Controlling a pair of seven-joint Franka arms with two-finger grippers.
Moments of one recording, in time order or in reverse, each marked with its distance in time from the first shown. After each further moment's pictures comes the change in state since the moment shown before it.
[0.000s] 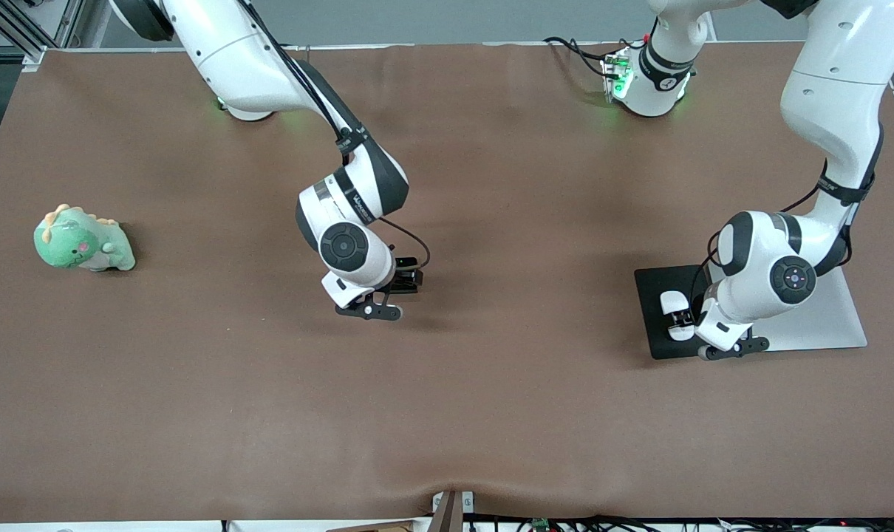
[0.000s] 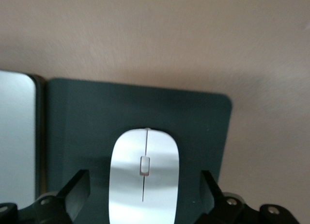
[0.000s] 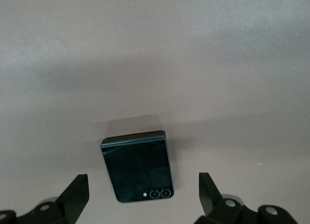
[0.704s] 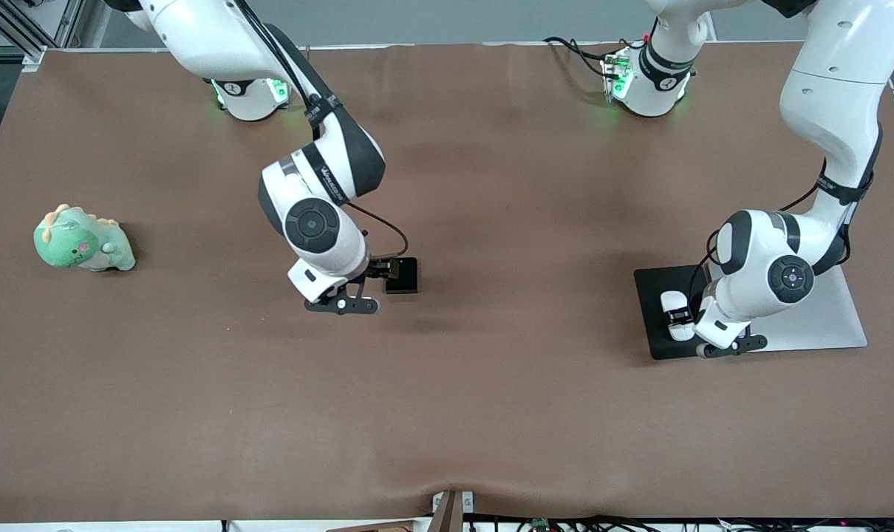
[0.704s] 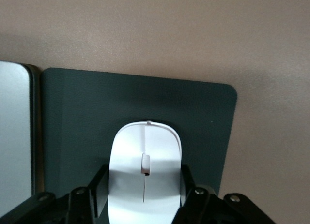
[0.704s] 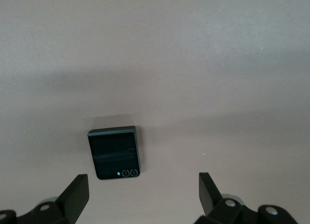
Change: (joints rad) left arm -0.001 0.018 0.002 -0.019 0.000 0.014 0.000; right arm -0.037 -0.125 0.000 -0.005 -0.085 -0.120 -0.027
